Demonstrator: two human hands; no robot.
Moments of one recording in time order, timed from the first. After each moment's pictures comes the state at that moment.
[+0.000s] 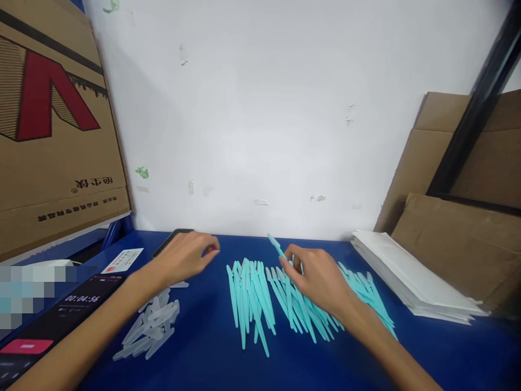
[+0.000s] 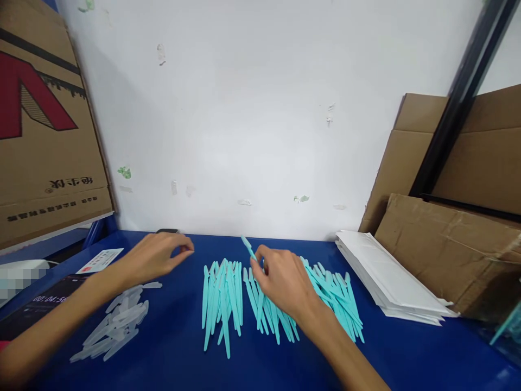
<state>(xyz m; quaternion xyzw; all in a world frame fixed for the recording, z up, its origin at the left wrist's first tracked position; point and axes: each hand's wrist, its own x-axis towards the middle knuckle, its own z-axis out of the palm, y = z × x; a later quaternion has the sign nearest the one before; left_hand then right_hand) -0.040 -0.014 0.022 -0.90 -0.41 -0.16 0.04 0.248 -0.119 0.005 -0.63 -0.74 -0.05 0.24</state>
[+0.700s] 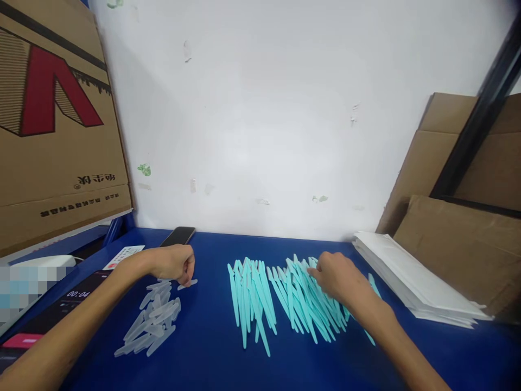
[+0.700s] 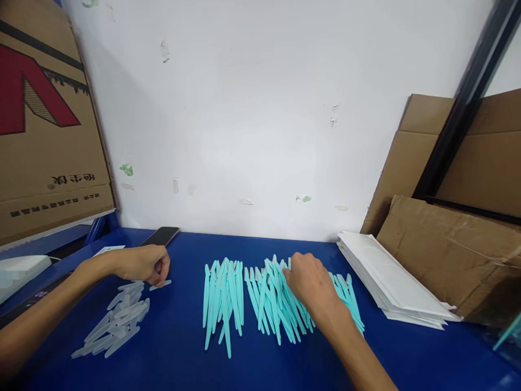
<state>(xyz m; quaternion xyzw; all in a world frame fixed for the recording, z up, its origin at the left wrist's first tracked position) -0.082 0.017 0.013 -0.87 -0.45 0.06 -0.21 0.288 -0.109 -0.006 -0.77 -0.63 -0.06 0.06</state>
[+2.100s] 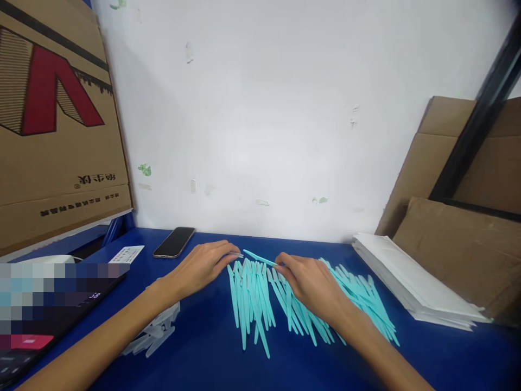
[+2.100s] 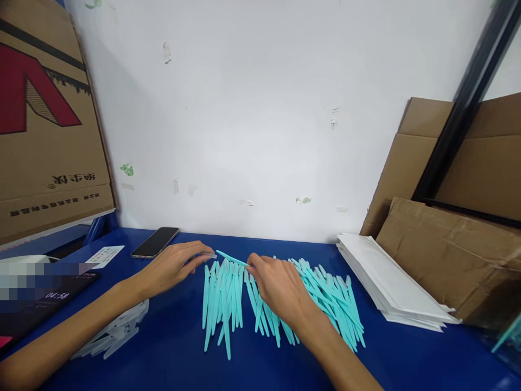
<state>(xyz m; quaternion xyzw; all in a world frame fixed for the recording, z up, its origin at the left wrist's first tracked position) -0.016 -0.021 -0.006 -0.92 -0.30 -0.26 -0.02 0.243 -0.116 -0.006 -0.57 -0.79 -0.11 0.18</state>
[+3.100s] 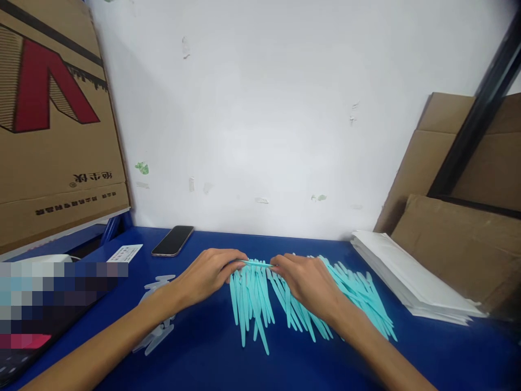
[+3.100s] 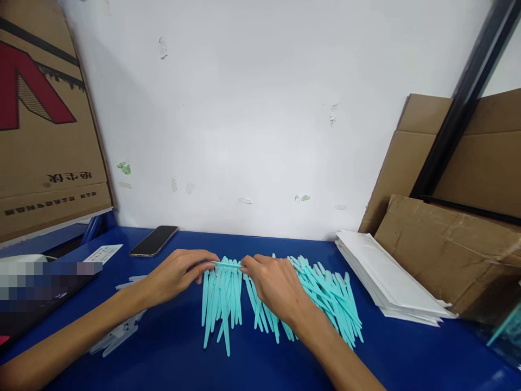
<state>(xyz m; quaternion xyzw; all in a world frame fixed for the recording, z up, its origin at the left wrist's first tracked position) -0.006 -0.034 -0.013 -0.92 -0.27 -0.26 -0.12 0.239 -0.114 -0.010 -0.54 -0.81 -0.15 0.18</state>
